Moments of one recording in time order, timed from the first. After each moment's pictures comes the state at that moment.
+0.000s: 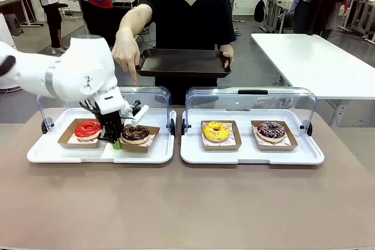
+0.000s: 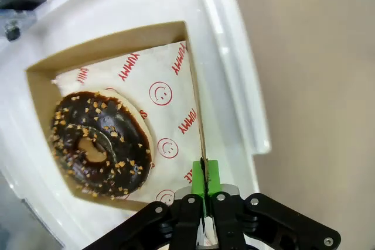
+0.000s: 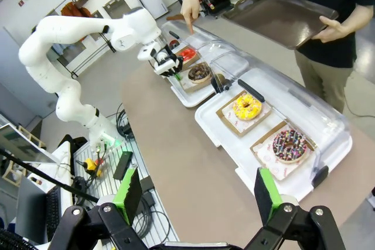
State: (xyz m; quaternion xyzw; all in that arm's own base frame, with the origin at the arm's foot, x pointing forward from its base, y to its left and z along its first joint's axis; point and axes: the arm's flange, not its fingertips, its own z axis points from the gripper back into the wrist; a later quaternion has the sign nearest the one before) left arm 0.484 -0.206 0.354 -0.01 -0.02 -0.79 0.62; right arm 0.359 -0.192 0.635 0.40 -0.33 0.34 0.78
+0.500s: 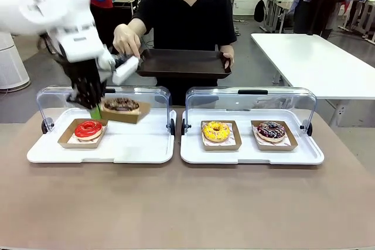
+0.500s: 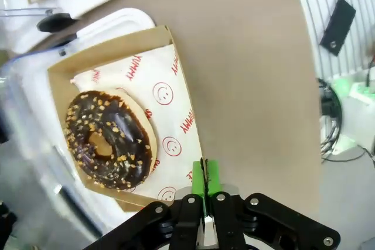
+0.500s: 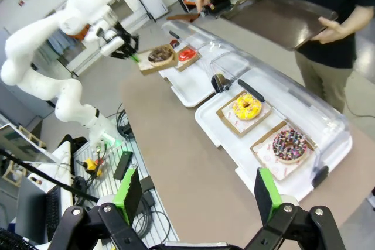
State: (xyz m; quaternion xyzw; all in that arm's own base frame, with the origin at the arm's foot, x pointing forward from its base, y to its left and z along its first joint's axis) left arm 0.379 -0.214 0.541 0.02 -0.02 -0.78 0.63; right arm 0.359 -0.192 0.635 0.40 -0.33 0.34 0.78
